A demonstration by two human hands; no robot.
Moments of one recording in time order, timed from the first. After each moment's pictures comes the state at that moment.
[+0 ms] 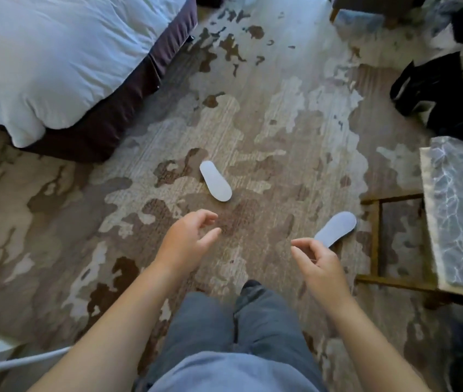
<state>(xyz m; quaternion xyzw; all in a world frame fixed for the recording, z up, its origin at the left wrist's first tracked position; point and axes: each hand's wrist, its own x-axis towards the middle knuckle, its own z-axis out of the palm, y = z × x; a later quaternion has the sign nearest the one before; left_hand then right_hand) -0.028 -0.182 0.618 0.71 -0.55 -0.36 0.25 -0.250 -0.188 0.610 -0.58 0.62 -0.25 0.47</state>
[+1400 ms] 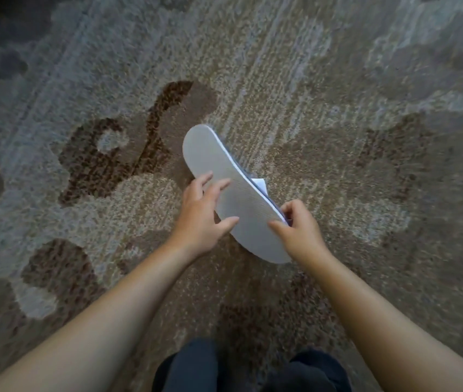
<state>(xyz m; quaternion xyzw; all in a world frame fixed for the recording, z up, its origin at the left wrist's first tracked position) 0.116 -0.619 -0.084 0.76 -0.52 -0.36 0.16 -0.053 -0.657 -0.114 -0.56 0.62 -0.07 0.54</state>
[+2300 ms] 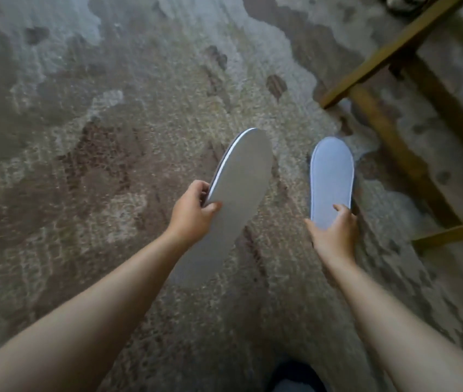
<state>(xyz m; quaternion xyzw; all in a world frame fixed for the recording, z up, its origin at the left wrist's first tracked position) -0.256 -0.645 -0.077 0.50 -0.65 -0.55 0.15 -0.437 -0.508 -0.077 -0.19 0.94 -0.24 0.14</state>
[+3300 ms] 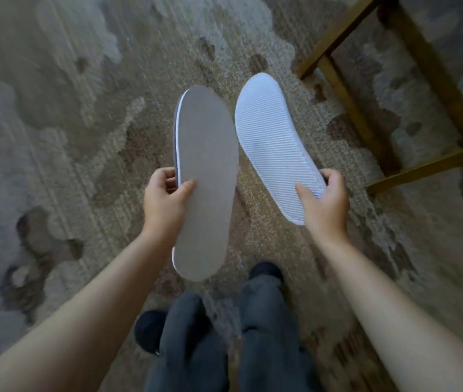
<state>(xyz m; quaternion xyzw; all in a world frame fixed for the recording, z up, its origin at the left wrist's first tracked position) -0.263 -0.580 0.195 0.62 -0.53 -0.53 0.22 -0.438 -0.457 0.175 -0.21 0.84 -0.44 0.25</state>
